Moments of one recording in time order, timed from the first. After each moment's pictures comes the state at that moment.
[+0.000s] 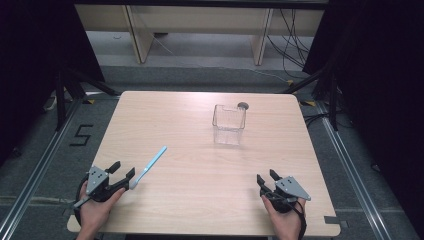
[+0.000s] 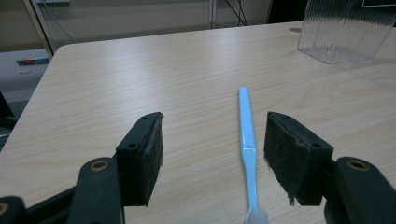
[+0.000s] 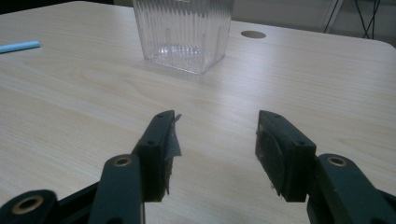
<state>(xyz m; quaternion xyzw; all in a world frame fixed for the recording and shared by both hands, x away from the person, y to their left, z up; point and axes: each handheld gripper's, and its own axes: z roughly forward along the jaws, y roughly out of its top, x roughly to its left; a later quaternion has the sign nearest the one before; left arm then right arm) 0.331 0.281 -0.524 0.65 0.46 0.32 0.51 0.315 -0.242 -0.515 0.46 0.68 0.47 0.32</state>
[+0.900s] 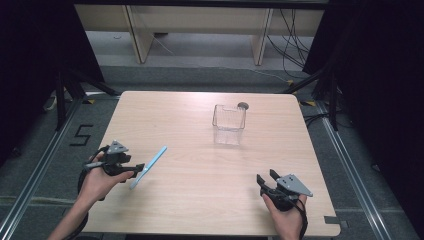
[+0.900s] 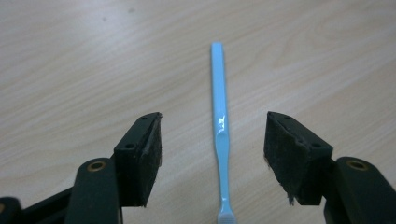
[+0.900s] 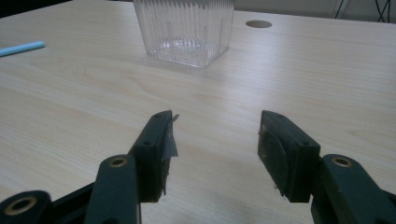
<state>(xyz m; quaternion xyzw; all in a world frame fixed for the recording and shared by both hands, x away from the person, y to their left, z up) 0.385 0.257 -0.462 0.81 0.46 0.18 0.33 0.320 -0.246 -0.515 0.48 0.68 0.47 0.28</state>
